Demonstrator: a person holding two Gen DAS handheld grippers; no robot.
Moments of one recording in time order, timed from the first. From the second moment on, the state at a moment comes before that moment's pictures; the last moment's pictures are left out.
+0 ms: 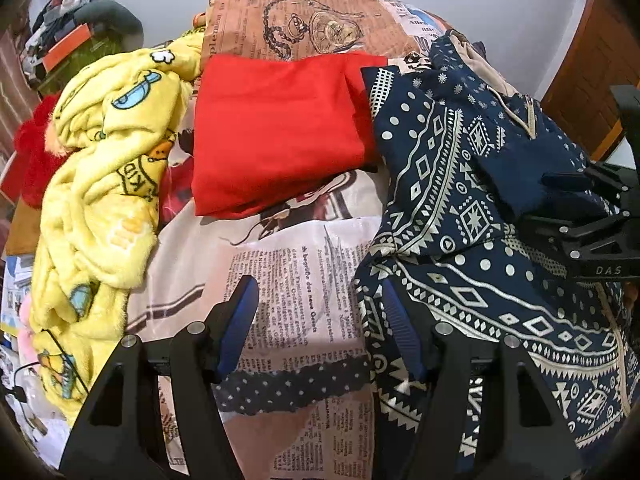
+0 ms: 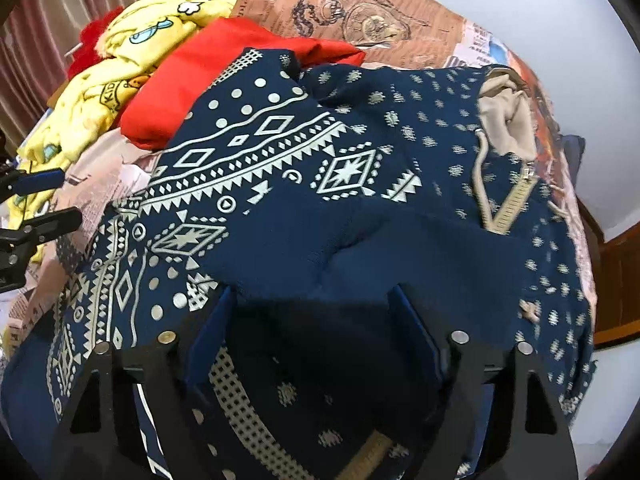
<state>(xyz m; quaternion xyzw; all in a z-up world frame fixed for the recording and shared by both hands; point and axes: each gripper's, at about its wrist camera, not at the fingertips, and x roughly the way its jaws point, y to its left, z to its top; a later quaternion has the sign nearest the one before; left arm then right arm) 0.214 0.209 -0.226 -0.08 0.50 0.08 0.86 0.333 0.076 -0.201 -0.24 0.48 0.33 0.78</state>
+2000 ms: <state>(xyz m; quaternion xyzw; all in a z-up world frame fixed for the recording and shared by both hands) 0.298 0.123 -0.151 -0.04 0.44 0.06 0.89 0.349 -0.299 -0.136 0.16 0.44 0.10 0.88</state>
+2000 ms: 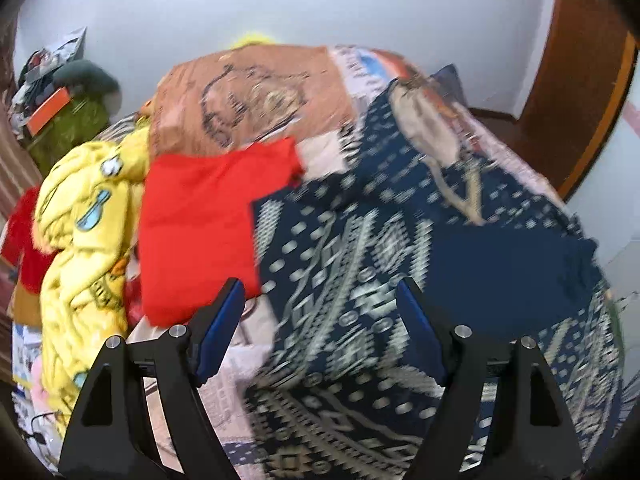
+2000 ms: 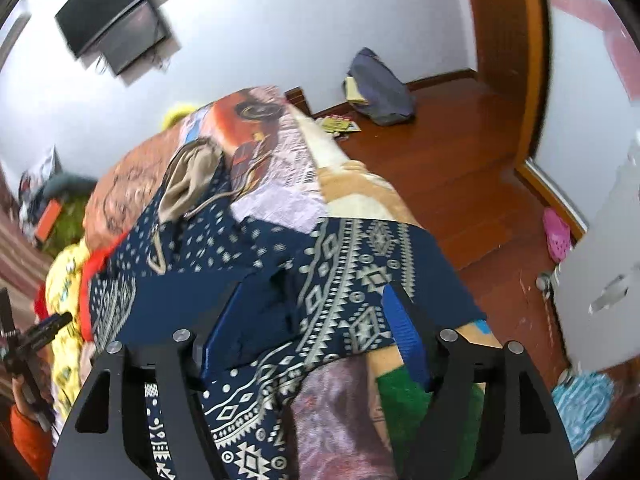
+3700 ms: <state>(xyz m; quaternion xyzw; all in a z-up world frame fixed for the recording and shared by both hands) 0.283 0.068 -0.170 -0.02 0.46 0.00 0.89 0.372 -0.201 -0.082 0.12 0.38 0.23 0.89</state>
